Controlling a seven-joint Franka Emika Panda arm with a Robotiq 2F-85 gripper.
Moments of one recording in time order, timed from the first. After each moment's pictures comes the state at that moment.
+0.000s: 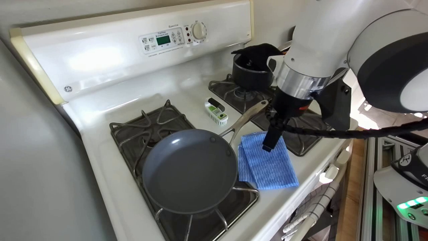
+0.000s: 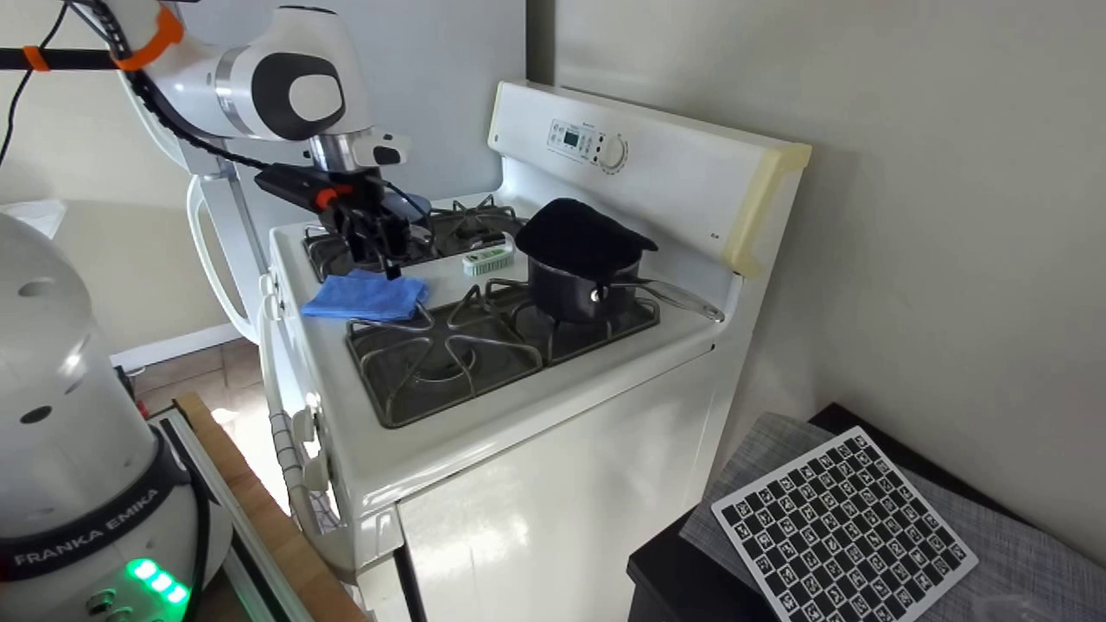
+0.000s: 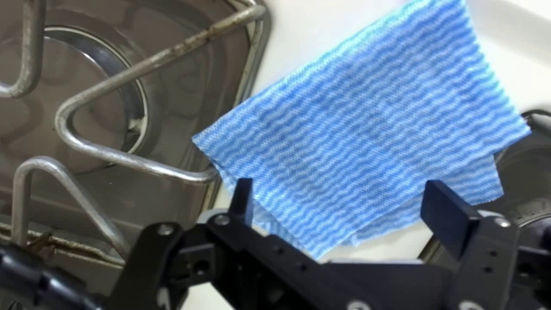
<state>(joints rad) 0.20 -0.24 0.24 -2.73 0.03 2.56 0.32</state>
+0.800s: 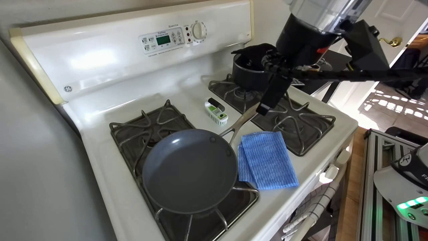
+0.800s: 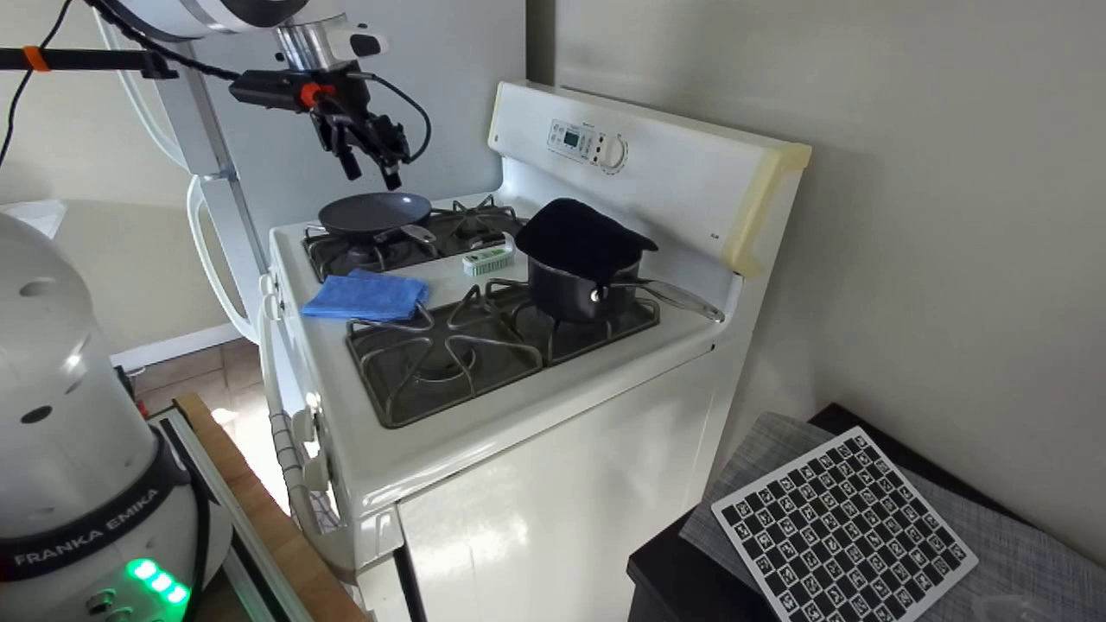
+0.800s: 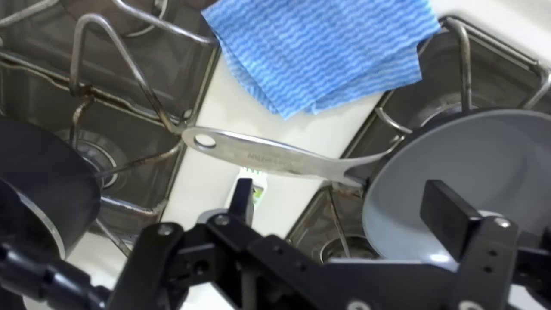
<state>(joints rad) 0.20 -0.45 0.26 -2.59 0.01 2.38 0.29</state>
